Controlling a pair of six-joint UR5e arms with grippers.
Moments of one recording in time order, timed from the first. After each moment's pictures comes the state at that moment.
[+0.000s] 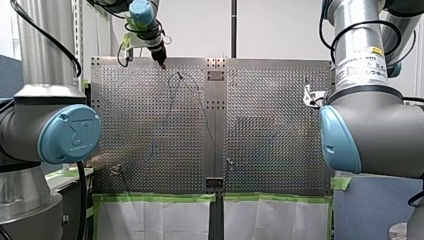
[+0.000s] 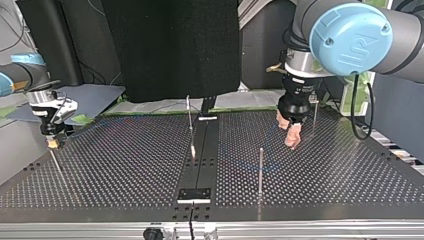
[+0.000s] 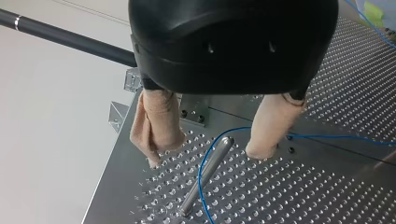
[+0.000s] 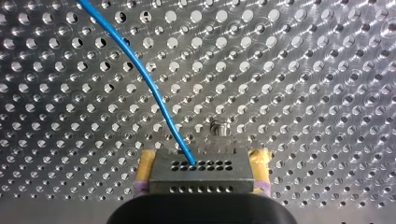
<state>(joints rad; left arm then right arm) -0.27 -1.49 -1.52 -3.56 -1.79 -1.75 1.53 -1.04 1.40 -0.31 1.16 1.57</state>
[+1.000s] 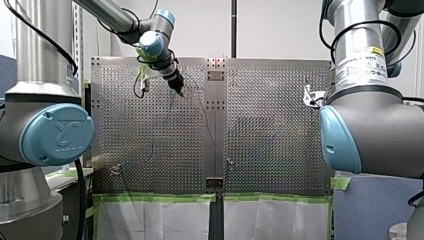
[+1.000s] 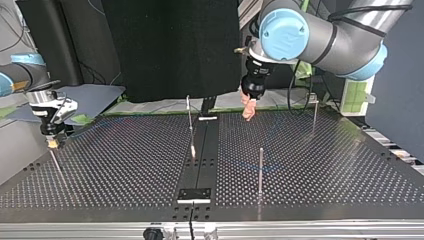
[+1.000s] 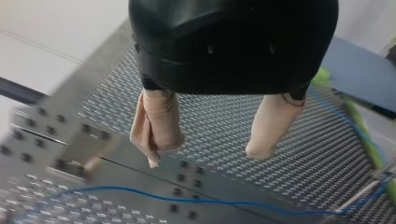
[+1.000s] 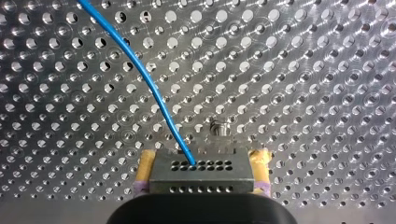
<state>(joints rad) -0.40 -1.57 -1.74 -3.35 -1.72 -1.80 1.53 -1.04 1.40 -0.31 1.16 1.57</state>
